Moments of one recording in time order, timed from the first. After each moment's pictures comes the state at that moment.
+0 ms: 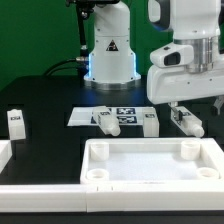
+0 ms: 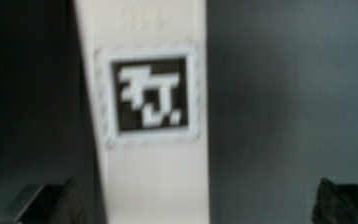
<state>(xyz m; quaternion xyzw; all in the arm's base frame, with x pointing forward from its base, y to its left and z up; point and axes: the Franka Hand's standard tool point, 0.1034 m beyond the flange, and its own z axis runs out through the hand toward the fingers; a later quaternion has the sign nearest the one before) 0.413 0.163 0.023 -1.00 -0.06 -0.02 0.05</state>
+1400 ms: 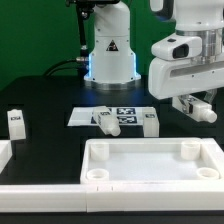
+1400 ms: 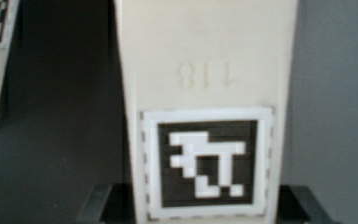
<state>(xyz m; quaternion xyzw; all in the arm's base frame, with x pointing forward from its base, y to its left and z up) 0.421 0.157 0.041 -0.99 -0.16 0.00 0.03</state>
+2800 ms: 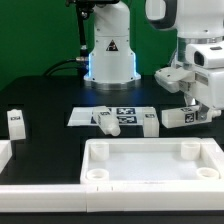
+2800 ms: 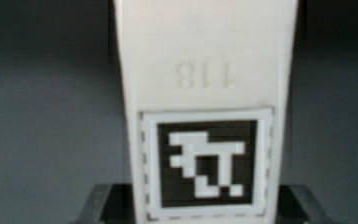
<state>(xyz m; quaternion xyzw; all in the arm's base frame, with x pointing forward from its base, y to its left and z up) 0.412 0.162 0.029 -0.61 -0.79 -0.02 0.01</state>
